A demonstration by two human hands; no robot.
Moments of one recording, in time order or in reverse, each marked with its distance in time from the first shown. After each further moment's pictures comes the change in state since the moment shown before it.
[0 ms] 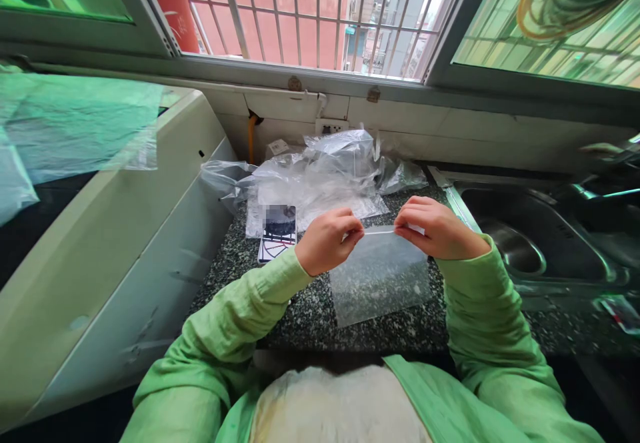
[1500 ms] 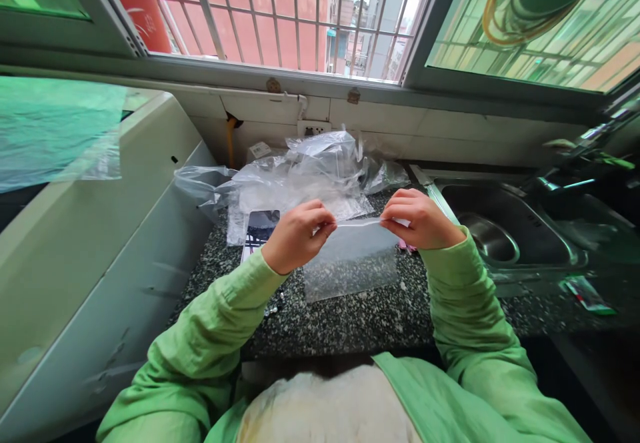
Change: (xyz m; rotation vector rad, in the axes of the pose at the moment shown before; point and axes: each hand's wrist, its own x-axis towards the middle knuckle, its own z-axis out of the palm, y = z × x) left_hand 0.002 -0.008 -0.018 -0.002 0.040 0.004; right_hand -0.002 0.007 -0.002 -0.059 0.088 0.049
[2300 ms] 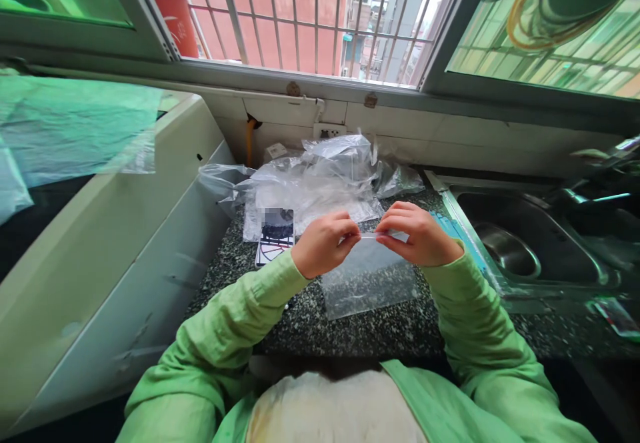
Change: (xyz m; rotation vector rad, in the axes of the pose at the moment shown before) left_hand -0.002 0.006 0.015 -0.005 -0.038 0.025; right_hand 0.011 -0.020 0.016 0.123 0.021 -0.064
